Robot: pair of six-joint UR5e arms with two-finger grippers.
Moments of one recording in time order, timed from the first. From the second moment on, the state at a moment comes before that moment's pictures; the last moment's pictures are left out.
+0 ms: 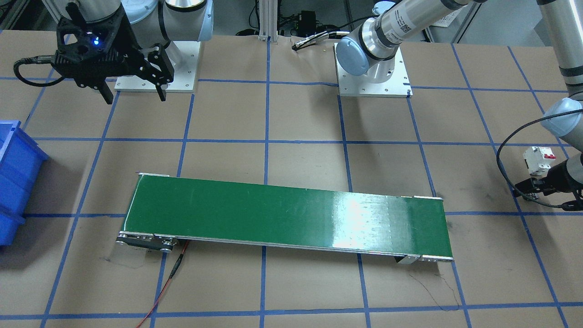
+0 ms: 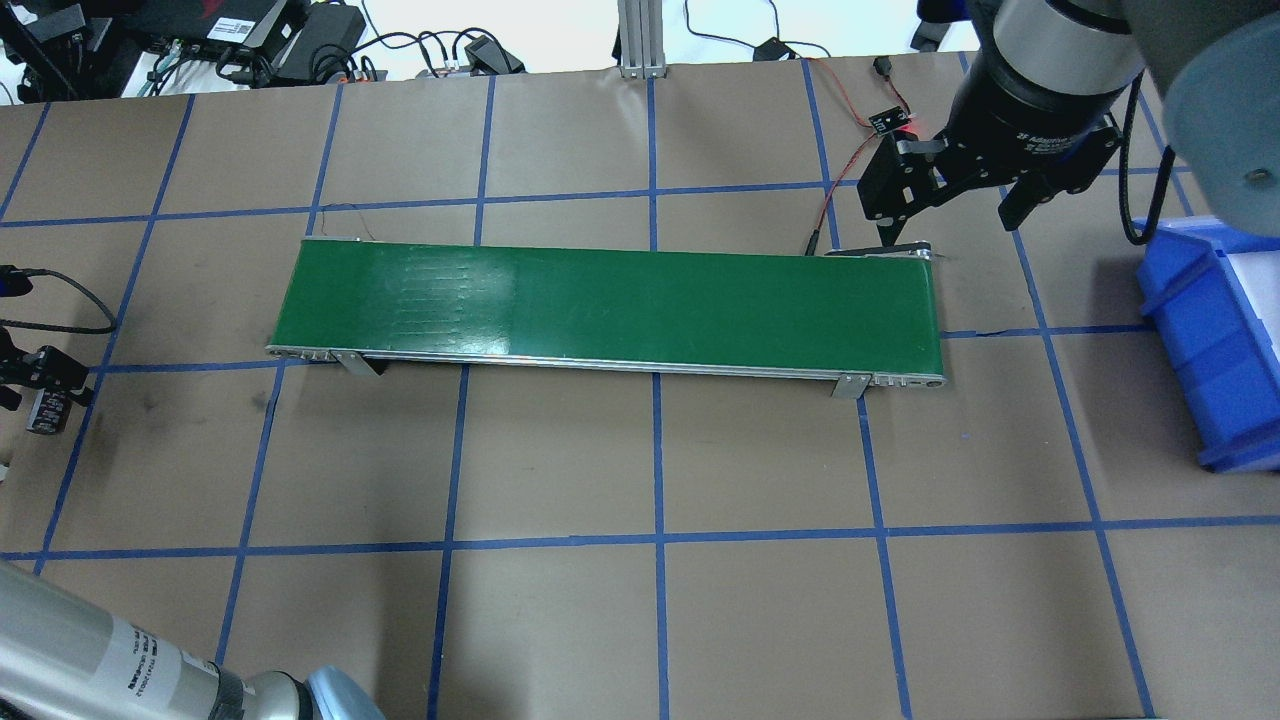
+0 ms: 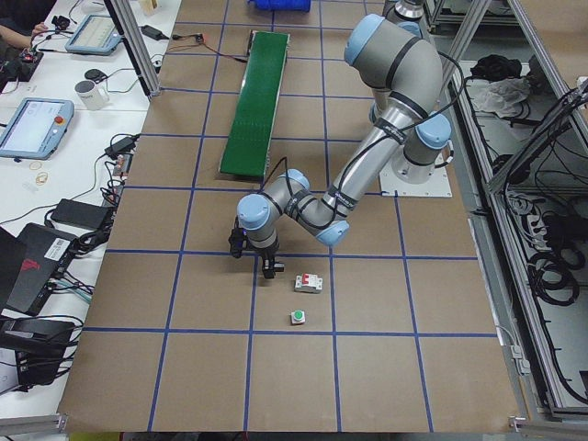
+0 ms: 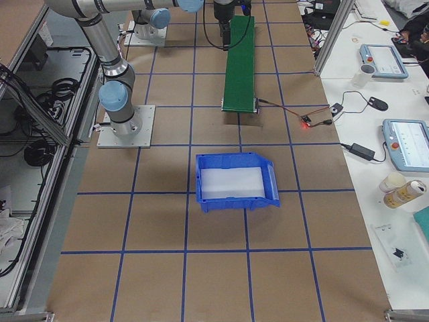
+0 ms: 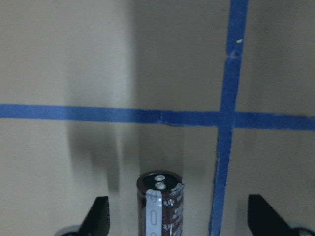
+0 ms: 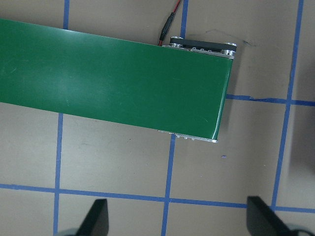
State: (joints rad) left arm -0.75 -2.12 -1.67 -0.97 1.67 0.77; right arm 1.60 -1.64 1.58 -1.56 -1.57 -0.07
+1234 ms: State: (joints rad) left arm -0.74 -2.13 -1.67 -0.99 1.66 0.81; right arm 1.59 -1.65 1.59 -1.56 -1.57 -0.07
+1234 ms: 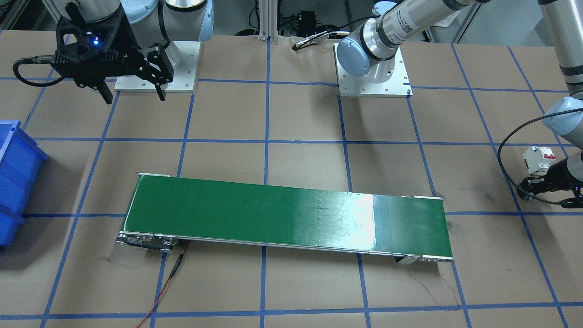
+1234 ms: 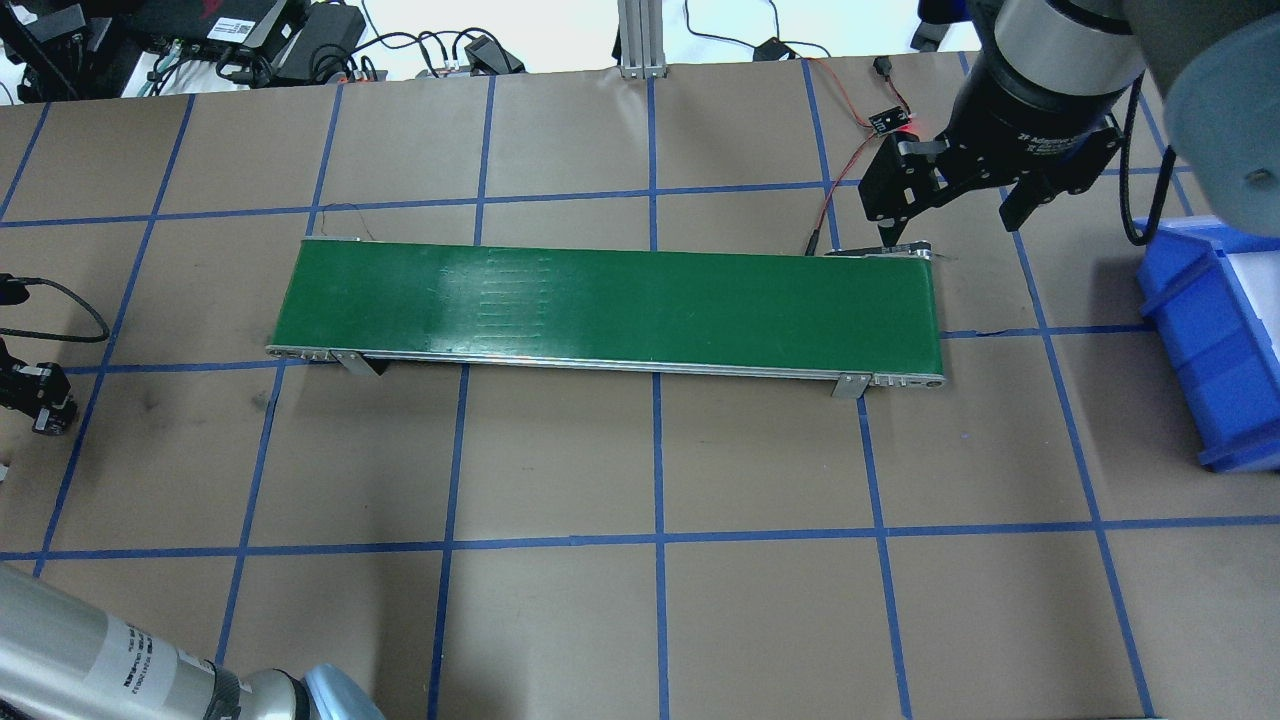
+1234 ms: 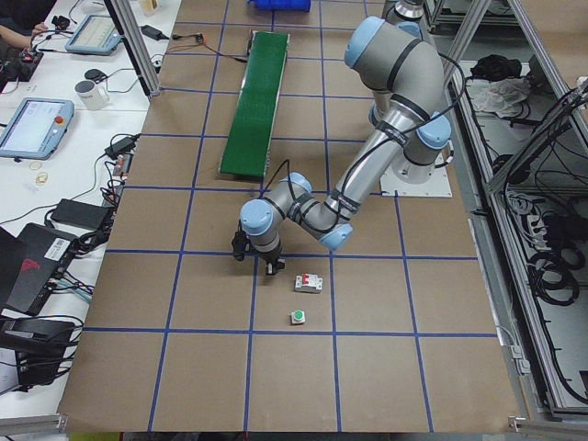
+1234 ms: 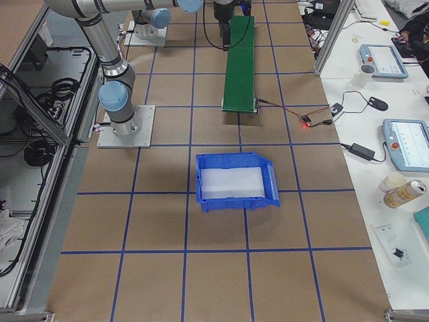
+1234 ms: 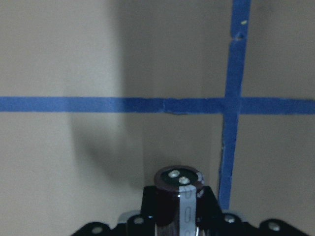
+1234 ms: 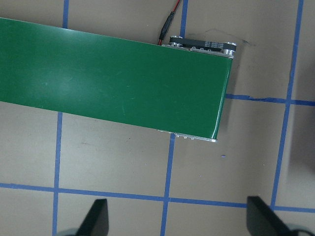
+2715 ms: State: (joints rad) left arm -1.14 -1.87 -1.67 -1.22 1.63 0.44; right arm 1.59 -1.64 1.60 -1.56 -1.57 -0.07
